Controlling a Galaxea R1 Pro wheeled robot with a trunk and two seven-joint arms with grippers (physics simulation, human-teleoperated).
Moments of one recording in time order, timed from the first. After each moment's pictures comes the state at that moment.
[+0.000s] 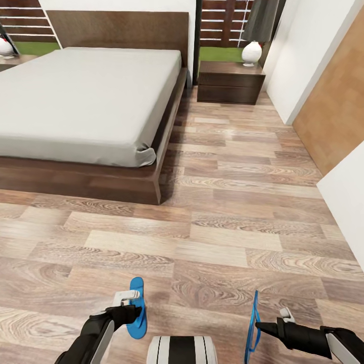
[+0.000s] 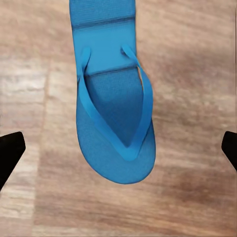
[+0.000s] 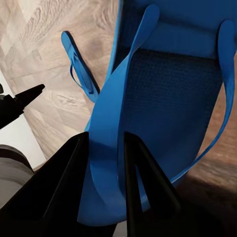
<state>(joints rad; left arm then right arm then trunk) -0.28 -0.02 -0.02 -1.03 0.12 0.57 0.02 -0.41 -0.48 0.35 -0.56 -0.79 0.65 1.04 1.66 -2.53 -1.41</state>
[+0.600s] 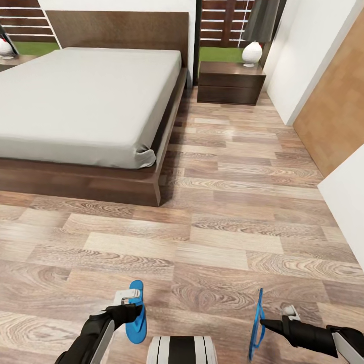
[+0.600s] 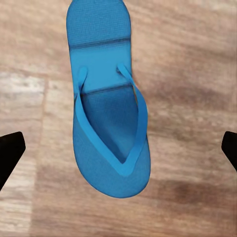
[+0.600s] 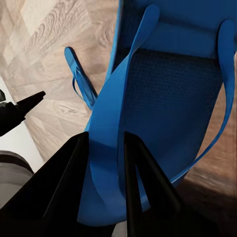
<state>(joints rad) -0.28 -0.02 -0.02 -1.03 0.13 0.55 0.02 -0.41 -0.50 0.33 -0.56 -0.79 0.65 1.05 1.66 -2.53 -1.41</state>
